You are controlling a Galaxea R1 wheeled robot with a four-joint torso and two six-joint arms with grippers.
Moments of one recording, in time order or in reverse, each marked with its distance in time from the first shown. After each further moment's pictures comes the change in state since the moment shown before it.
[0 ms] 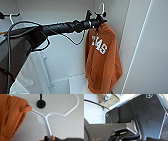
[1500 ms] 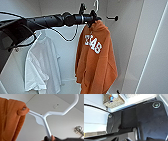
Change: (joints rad) left arm -0.084 -0.142 0.152 0.000 0.155 -0.003; right arm 0.013 -0.002 0.000 0.000 0.029 -0.004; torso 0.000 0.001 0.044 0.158
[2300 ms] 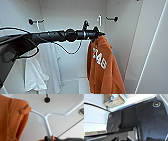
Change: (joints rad) left arm 0.168 -0.047 0.200 0.003 -0.045 0.008; right arm -0.007 0.001 0.000 0.000 -0.003 0.000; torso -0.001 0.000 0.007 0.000
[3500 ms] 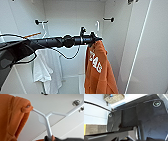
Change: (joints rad) left arm 0.073 -0.055 0.050 0.009 -0.039 0.018; right arm -0.004 0.002 0.000 0.000 0.000 0.000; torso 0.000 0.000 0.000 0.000
